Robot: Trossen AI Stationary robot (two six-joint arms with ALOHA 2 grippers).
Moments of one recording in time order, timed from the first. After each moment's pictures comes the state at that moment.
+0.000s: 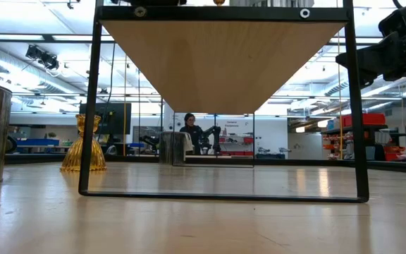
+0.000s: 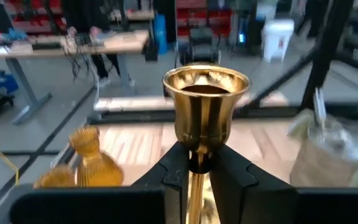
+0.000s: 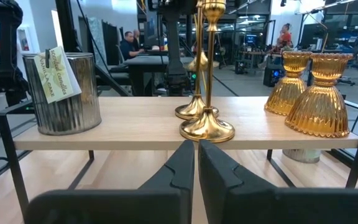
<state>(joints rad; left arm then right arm) 0.15 1.12 0.93 0.05 0.11 0.06 0.07 0.00 0.02 0.02 0.06 -0.01</state>
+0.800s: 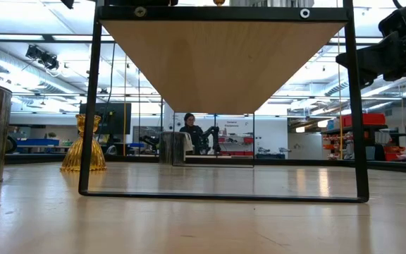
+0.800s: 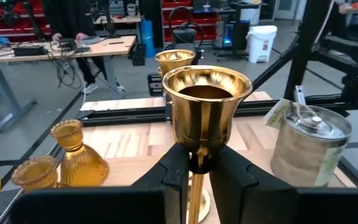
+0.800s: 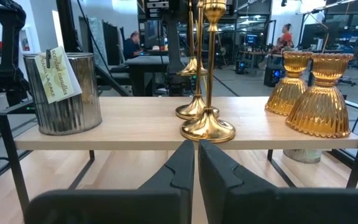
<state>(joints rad) 0.14 1.05 0.82 0.10 0.17 0.07 0.07 0.00 0.02 0.02 0.06 -0.01</state>
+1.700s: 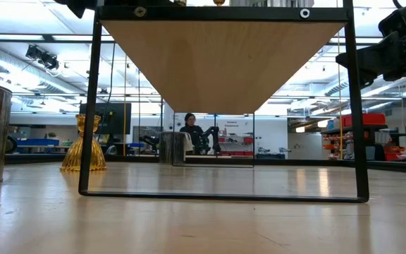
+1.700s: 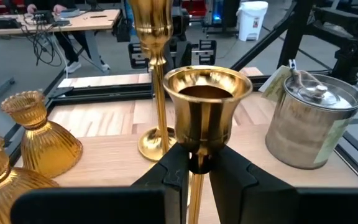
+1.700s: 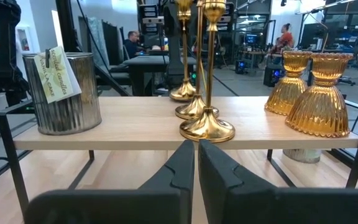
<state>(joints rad) 0.12 1.16 0.82 0.11 0.19 0.07 0.07 0.00 0.02 0.02 0.06 -0.01</state>
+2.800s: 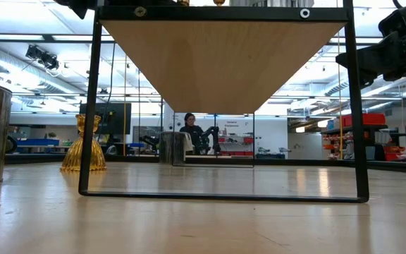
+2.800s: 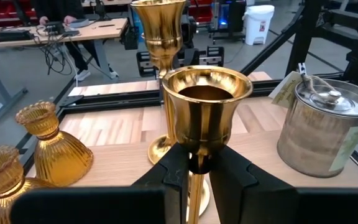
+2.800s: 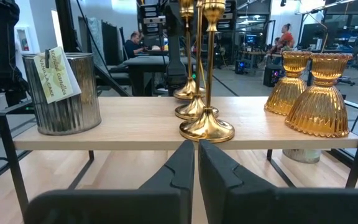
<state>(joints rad) 0.12 1.18 0.82 0.16 0.16 0.10 0.07 0.00 0.02 0.02 0.06 -0.01</state>
